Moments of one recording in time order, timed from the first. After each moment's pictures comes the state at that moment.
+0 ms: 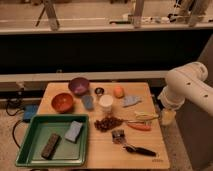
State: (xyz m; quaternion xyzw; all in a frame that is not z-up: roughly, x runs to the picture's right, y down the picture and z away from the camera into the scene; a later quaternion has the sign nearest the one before) arm 0.283 0.112 0.687 -0.28 0.02 0.02 0.96
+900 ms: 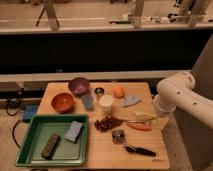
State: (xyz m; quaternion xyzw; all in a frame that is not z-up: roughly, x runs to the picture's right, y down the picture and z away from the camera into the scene) arm 0.256 0.142 0.715 -0.29 -0.01 -0.03 0.96
